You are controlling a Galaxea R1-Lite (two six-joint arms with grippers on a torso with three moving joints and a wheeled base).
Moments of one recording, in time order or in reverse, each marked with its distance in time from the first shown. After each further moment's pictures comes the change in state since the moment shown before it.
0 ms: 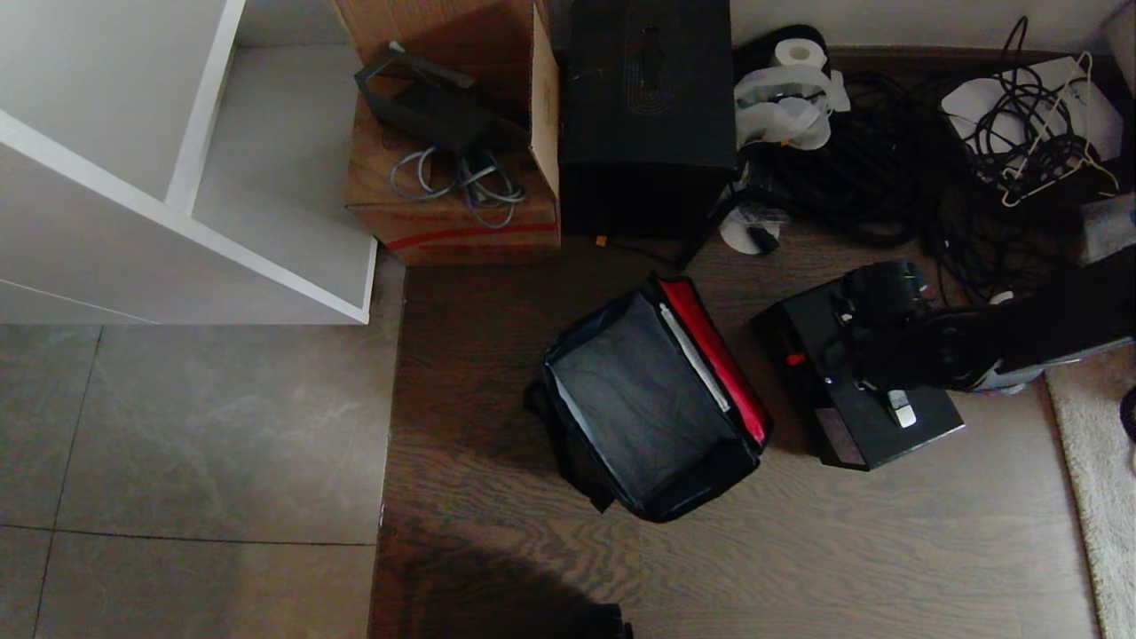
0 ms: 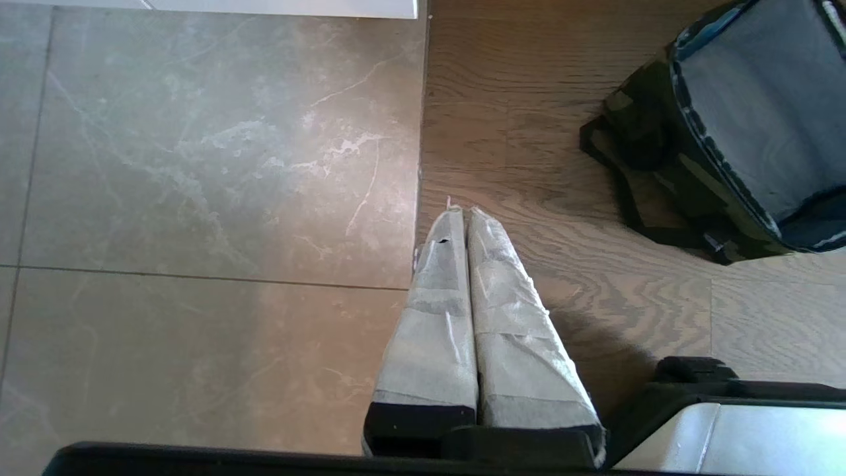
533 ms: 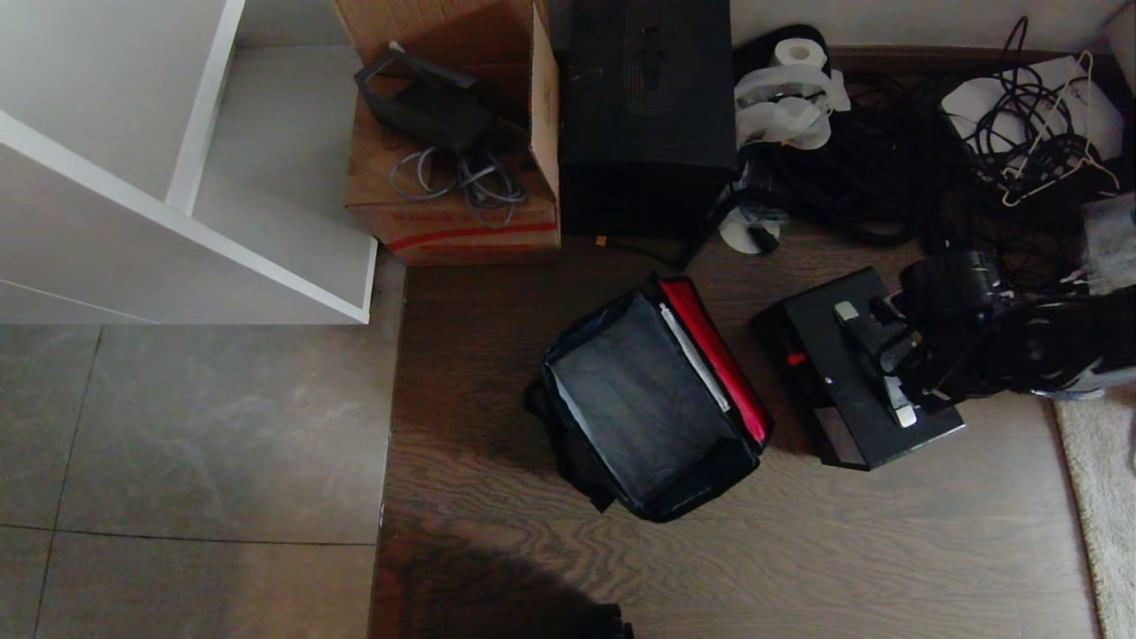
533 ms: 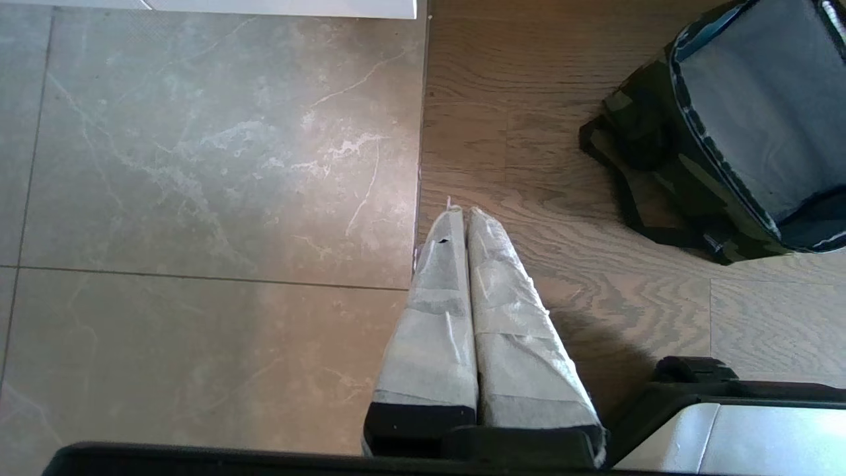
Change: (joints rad) left arm 0.000 0.000 0.000 0.000 0.000 0.000; right arm -0.053 -0.171 0.129 0.114 0.078 -0.082
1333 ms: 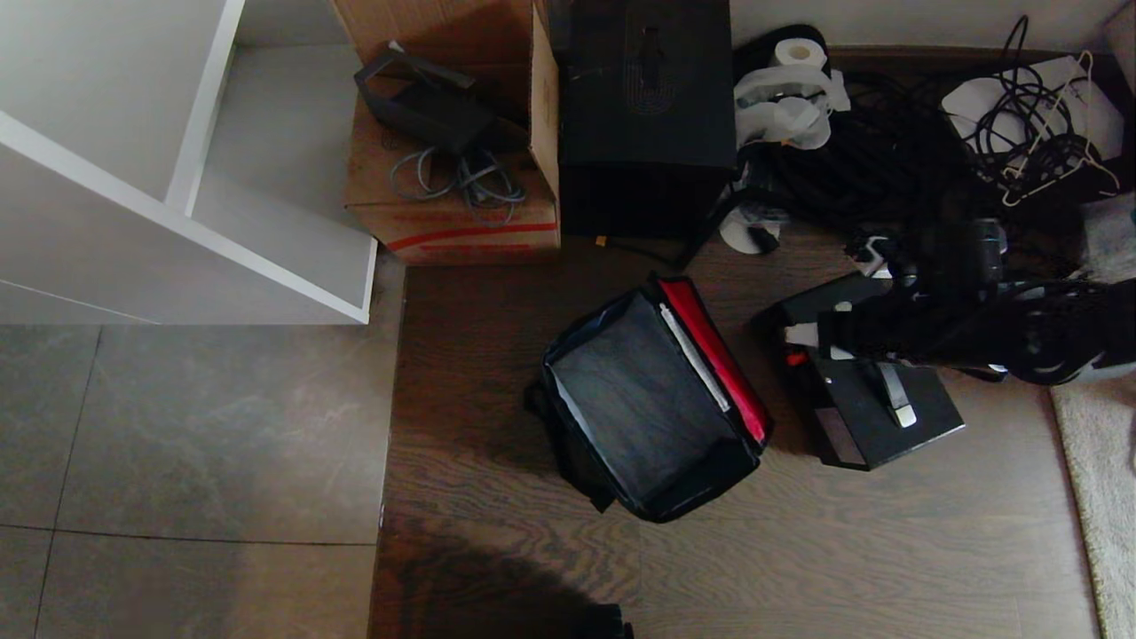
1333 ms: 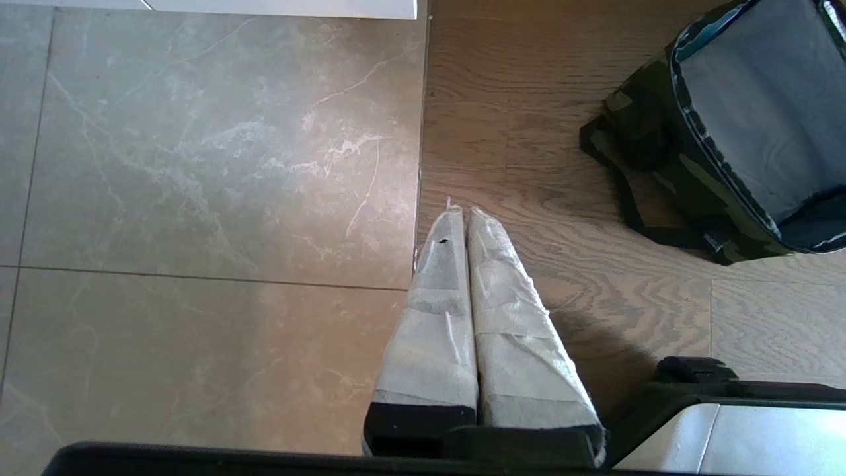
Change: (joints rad) left arm 0.000 0.000 0.000 0.000 0.000 0.000; right arm 0.034 -0.044 -0.008 -0.192 0.915 0.359
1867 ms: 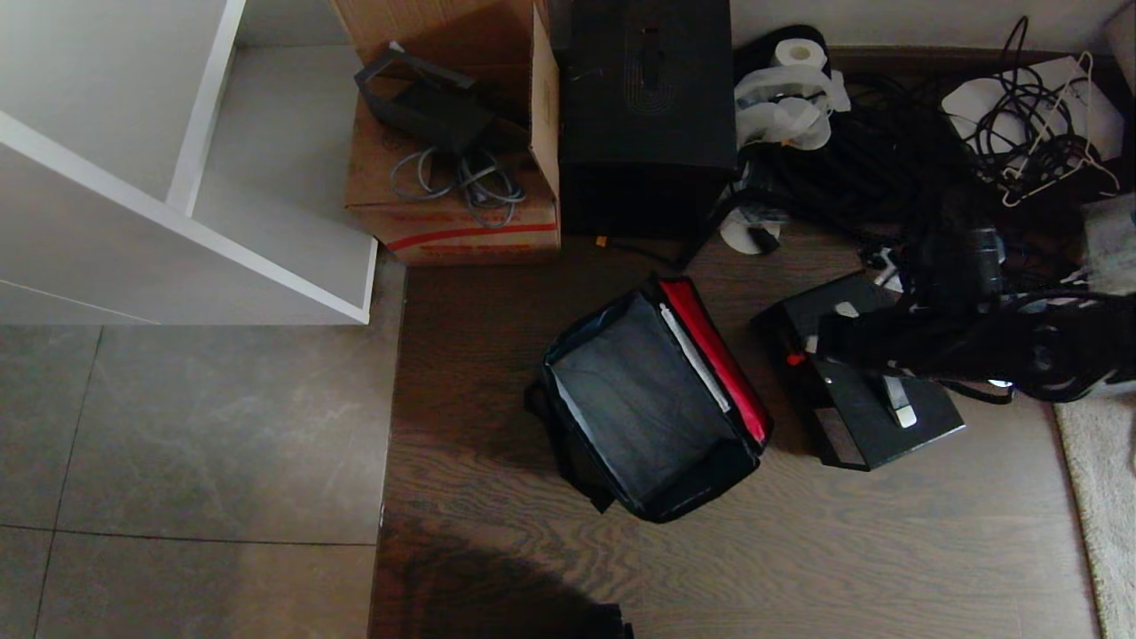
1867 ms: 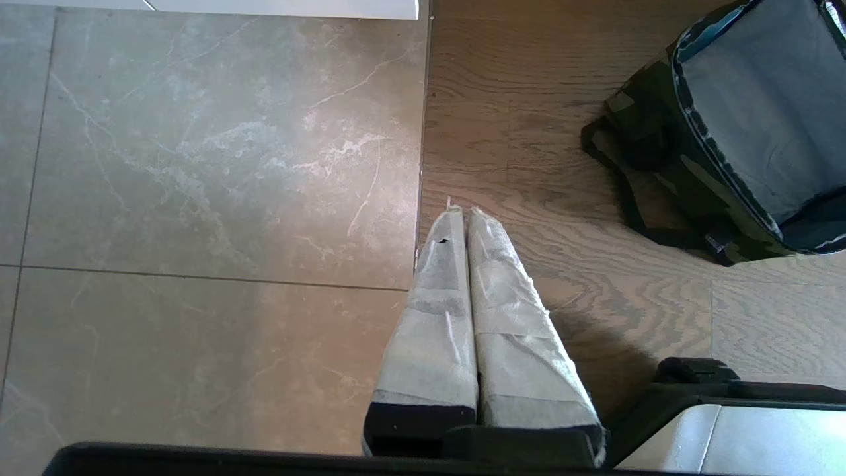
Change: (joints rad) left arm 0.000 0.000 0.000 0.000 0.000 0.000; right arm 0.043 -0.018 0.065 -0.020 -0.084 0.275
